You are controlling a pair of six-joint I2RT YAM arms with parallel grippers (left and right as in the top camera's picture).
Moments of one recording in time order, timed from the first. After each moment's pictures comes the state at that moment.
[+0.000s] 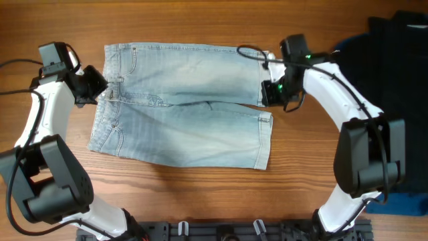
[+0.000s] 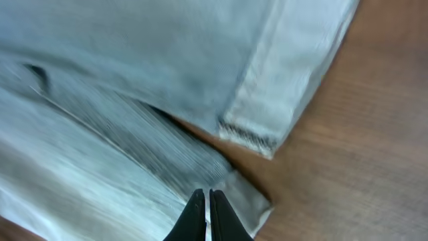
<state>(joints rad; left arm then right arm) 0.31 1.79 1.25 -0.60 0.16 -0.42 0.19 1.91 1.34 -0.88 -0.30 0.01</state>
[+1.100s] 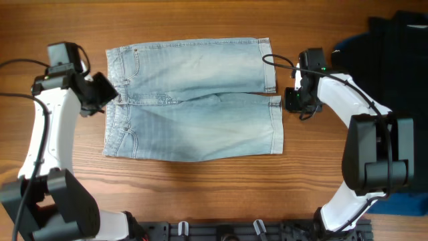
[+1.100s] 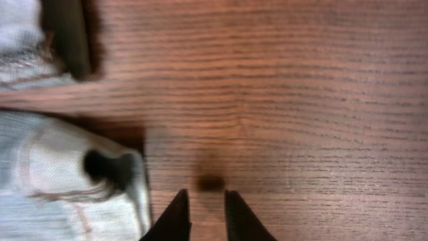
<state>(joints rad) 0.21 1.62 1.25 -0.89 0.10 -0.44 0.07 1.91 1.21 -0.76 -0.02 0.13</state>
